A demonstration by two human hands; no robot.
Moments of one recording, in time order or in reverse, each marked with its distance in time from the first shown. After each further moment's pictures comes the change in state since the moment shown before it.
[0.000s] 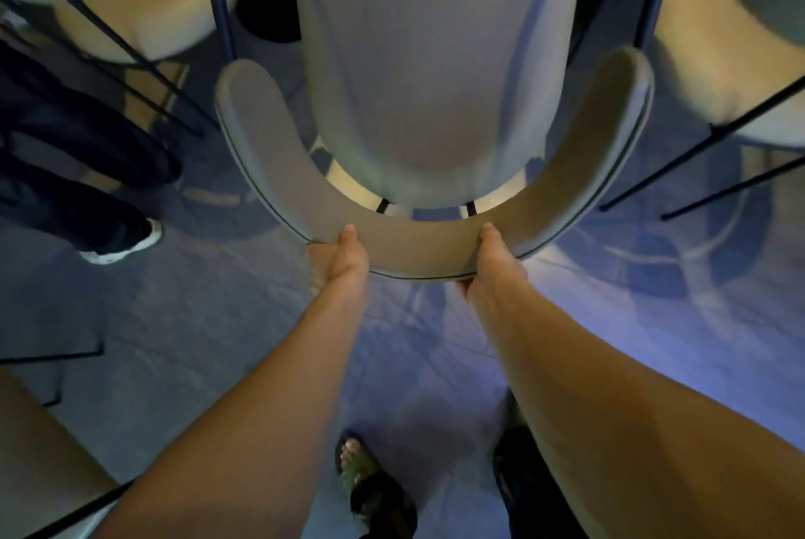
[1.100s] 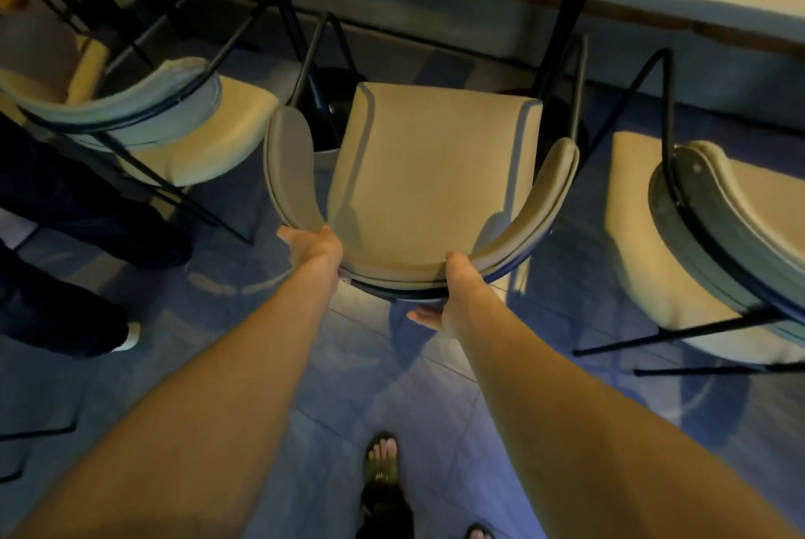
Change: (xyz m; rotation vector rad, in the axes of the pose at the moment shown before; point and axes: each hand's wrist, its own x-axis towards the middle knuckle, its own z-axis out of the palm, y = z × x) left_hand -0.026 0.277 0.097 -0.012 0.019 -0.024; right_hand -0.050 -0.249 0.108 -0.416 -0.278 0.109
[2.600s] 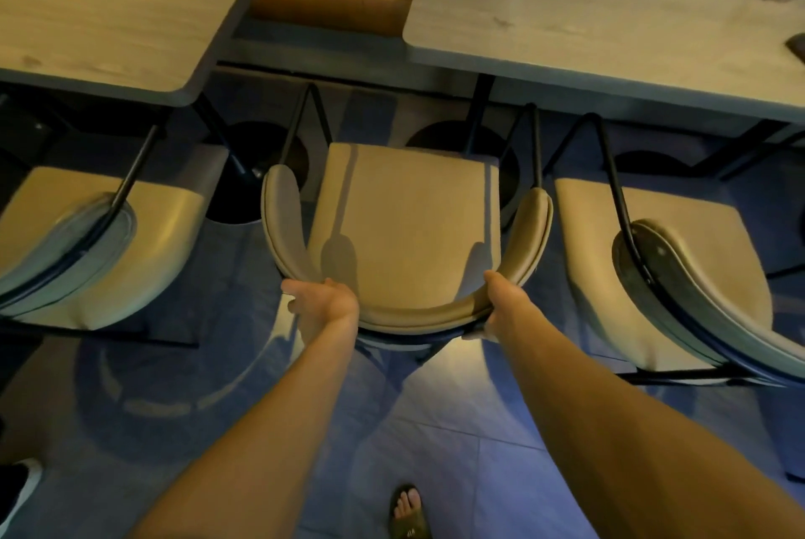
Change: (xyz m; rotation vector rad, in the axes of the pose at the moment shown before) left_hand 0.037 0.130 0.083 0.430 0.012 0.119; right_hand 0.029 -0.167 0.004 0.327 0.258 -0.038
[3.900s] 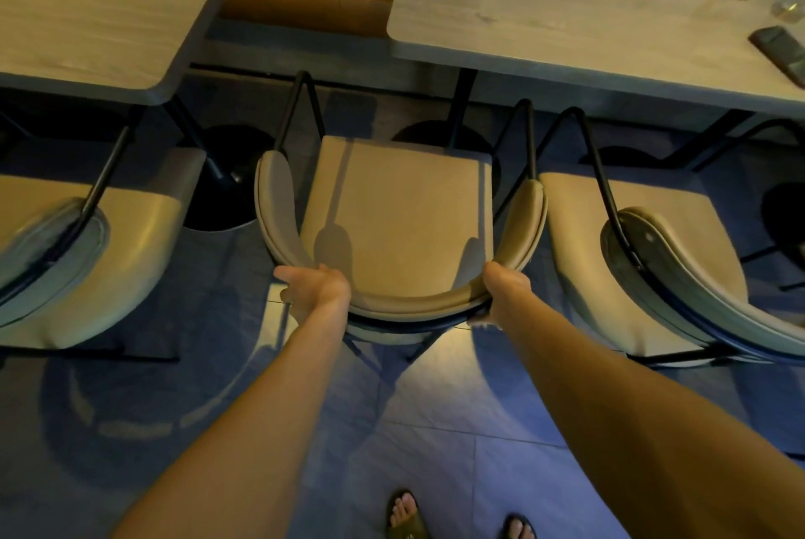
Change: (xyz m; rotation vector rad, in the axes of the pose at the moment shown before) left_hand 0.039 0.004 0.011 -0.033 -0.129 0.021; right_hand -0.011 -0.006 -0.001 -0.205 0.072 -0.151
